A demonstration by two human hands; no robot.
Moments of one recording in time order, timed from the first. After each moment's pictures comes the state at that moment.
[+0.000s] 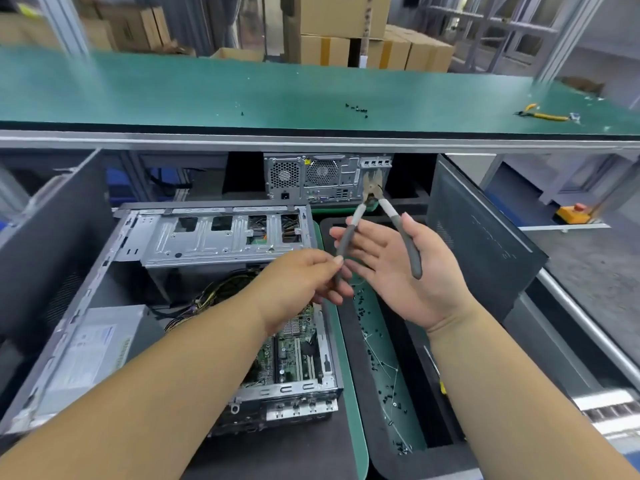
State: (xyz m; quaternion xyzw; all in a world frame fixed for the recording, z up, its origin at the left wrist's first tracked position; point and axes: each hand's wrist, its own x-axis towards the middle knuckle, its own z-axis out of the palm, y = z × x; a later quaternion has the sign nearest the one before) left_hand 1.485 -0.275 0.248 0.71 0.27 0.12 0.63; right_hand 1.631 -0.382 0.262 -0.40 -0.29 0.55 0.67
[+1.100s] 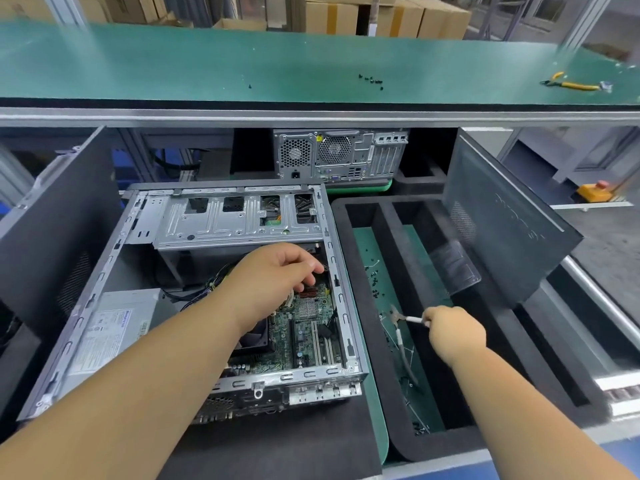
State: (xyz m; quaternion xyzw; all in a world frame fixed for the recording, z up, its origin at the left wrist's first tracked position) left_hand 1.437 -0.251 0.235 0.76 0.36 0.12 0.53; right_hand 1.696 -0.439 0.090 -0.94 -0.33 0.11 -0.06
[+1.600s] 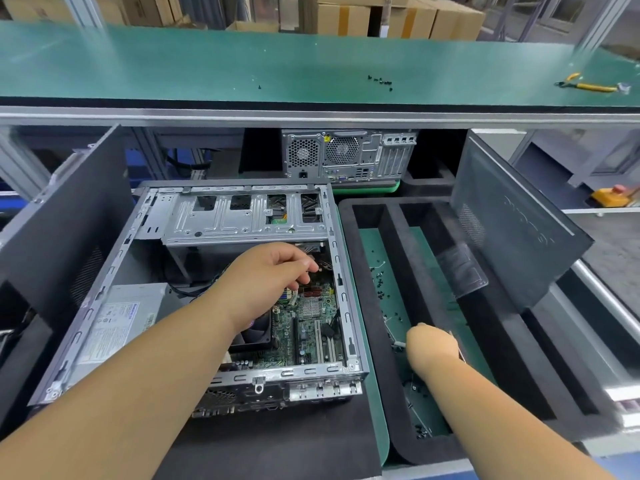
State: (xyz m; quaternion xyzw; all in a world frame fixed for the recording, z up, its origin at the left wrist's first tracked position) left_hand 1.428 -0.252 0.234 0.75 0.38 0.15 0.53; right_hand 1.665 -0.418 0.060 -0.89 -0.38 0.17 -0.21
